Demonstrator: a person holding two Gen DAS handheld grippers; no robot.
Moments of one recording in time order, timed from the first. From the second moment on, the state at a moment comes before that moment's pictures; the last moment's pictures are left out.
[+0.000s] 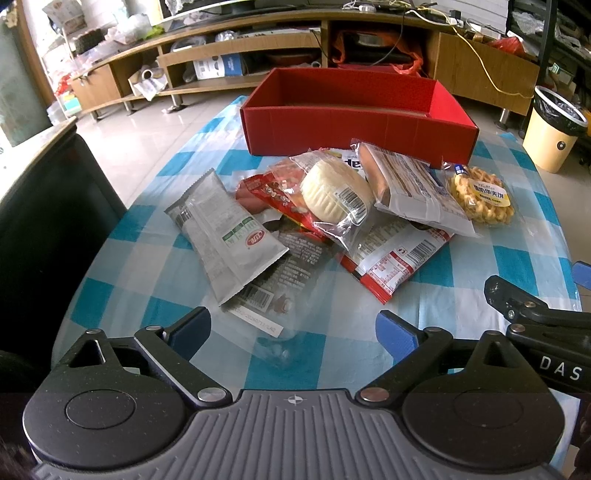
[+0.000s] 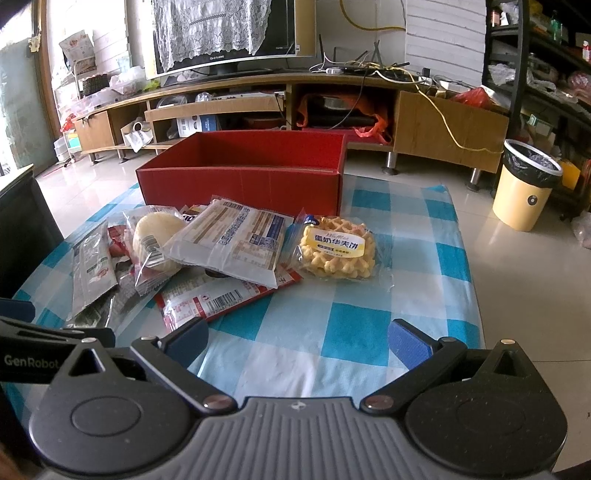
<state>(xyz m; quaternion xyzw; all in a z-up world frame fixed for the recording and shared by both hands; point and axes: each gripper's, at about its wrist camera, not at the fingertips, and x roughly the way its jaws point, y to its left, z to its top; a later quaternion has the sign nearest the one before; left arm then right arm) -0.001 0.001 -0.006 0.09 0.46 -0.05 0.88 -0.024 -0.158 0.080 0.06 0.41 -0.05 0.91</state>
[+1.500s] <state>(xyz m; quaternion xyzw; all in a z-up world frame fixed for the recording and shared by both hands) 0.027 0.001 -0.007 0.07 0.48 -0.07 0.87 0.012 -0.166 0.076 0.05 0.42 -0.02 0.90</state>
